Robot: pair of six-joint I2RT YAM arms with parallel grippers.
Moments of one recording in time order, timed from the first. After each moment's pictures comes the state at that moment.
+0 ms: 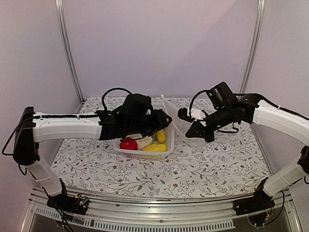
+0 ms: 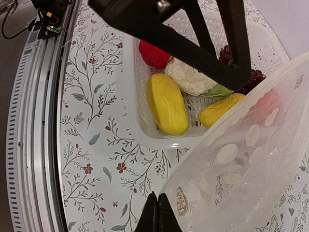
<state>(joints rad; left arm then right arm) -1.02 1.66 1.24 -0.07 -0.19 -1.06 0.72 1.42 1.23 -0.70 -0.41 -0.58</state>
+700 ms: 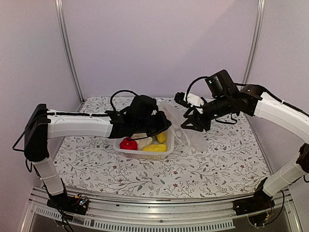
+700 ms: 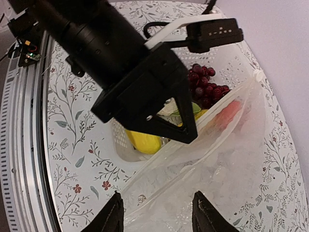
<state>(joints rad) -0.98 1.79 1.30 -0.02 -0.12 -1.04 0.77 1.43 1.36 -0.72 -0.30 -0.49</state>
